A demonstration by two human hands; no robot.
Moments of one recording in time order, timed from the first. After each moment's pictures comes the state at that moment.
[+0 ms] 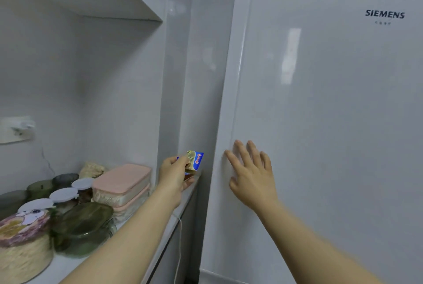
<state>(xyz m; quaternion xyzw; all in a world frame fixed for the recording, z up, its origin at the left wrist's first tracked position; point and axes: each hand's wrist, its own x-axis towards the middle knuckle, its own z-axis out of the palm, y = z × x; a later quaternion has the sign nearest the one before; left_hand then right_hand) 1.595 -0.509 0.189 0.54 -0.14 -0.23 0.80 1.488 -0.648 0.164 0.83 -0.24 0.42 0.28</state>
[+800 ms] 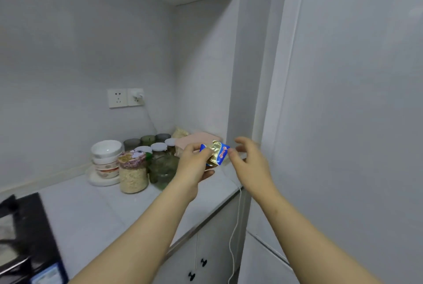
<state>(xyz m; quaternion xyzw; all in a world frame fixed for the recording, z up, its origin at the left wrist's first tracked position) 1.531 -0.471 0.152 0.64 -0.04 -0.05 0.76 1.497 -0.589 0.144 0.85 -0.03 0.28 -0.45</state>
